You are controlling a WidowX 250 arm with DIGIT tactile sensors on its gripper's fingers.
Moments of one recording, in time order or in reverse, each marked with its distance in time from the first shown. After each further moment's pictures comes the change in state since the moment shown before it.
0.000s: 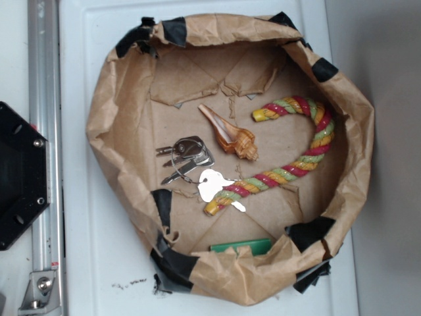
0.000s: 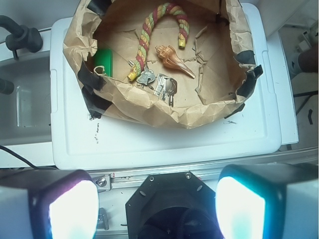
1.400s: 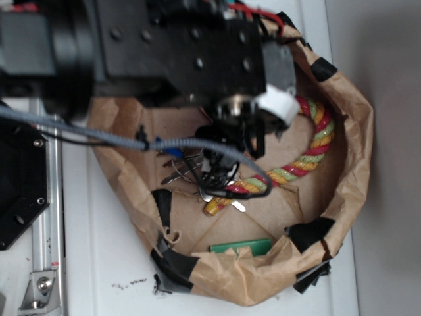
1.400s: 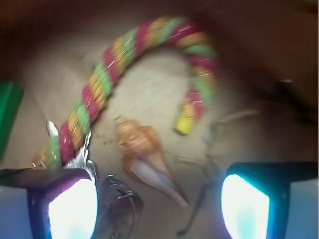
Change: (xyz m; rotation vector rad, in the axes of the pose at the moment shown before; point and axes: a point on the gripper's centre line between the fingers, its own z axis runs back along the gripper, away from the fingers) arm 0.135 0.034 -0.187 0.079 0.024 -0.390
